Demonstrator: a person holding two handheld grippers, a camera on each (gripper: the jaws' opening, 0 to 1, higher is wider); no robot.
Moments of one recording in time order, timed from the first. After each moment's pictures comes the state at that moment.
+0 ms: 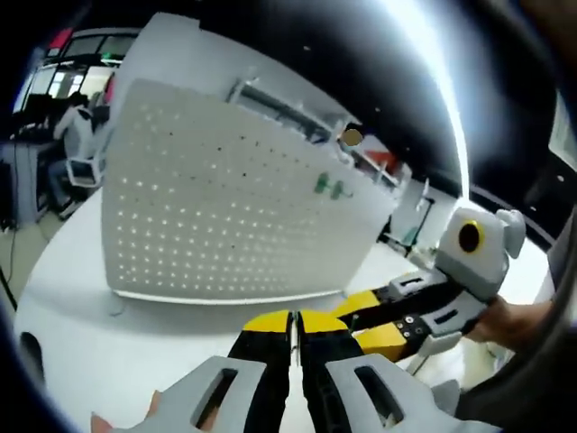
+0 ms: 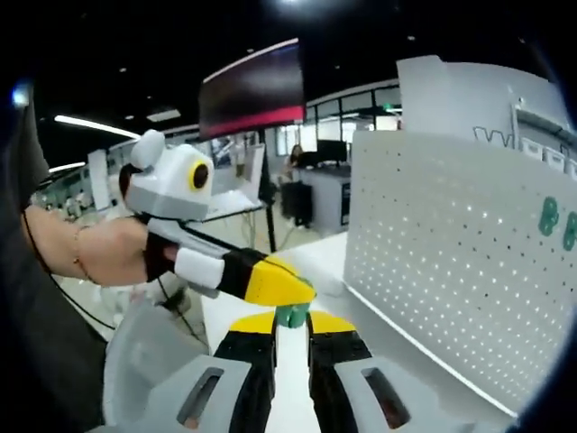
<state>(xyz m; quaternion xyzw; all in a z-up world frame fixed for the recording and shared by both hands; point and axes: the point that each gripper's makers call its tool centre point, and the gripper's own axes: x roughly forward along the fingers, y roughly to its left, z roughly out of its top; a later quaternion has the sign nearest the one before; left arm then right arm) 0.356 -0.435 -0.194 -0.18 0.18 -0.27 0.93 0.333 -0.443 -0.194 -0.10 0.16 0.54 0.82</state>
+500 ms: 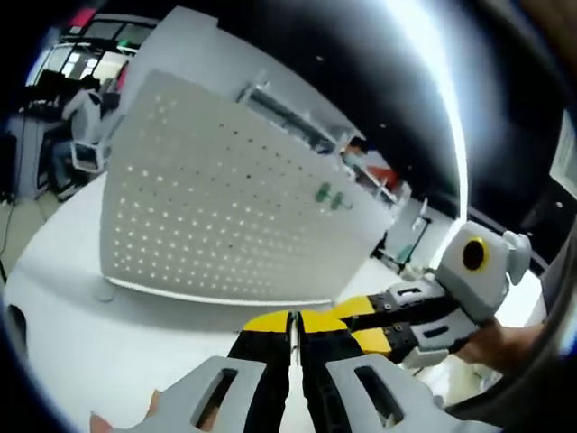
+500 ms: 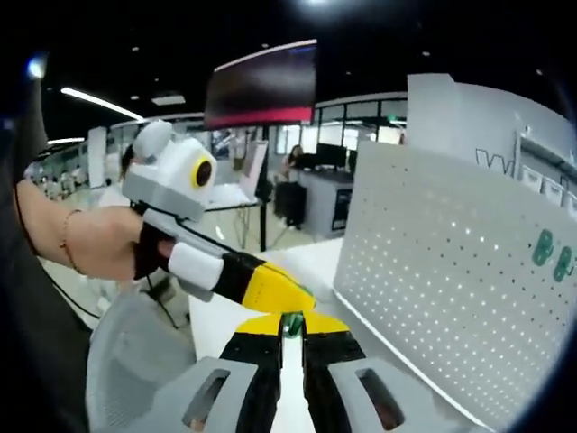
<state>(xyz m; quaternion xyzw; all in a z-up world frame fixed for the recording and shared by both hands) 0.353 -0.434 -0.192 -0.23 0.18 -0.27 0.92 0.333 -0.438 -0.190 -0.15 0.13 0.52 0.83</state>
